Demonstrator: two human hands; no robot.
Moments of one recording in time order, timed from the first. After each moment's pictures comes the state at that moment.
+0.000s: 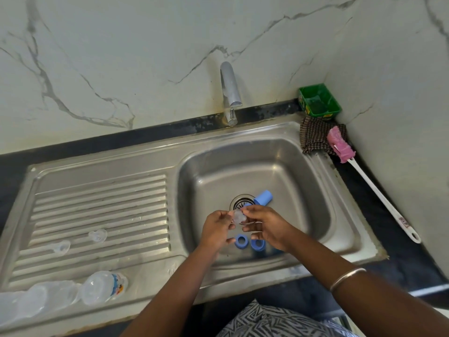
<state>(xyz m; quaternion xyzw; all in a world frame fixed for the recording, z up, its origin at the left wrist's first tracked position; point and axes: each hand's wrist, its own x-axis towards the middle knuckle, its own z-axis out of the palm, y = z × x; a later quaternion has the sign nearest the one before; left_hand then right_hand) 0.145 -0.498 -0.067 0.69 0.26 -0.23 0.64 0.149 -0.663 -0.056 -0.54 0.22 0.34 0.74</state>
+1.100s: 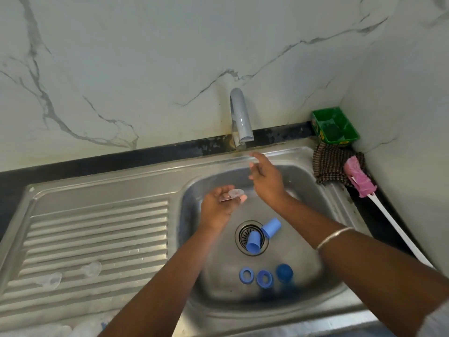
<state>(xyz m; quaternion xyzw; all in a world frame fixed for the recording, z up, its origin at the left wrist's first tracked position) 0.262 -0.504 -0.029 0.71 0.15 -0.08 0.69 0.316 -0.650 -0.023 -0.83 0.05 -0.01 0.55</state>
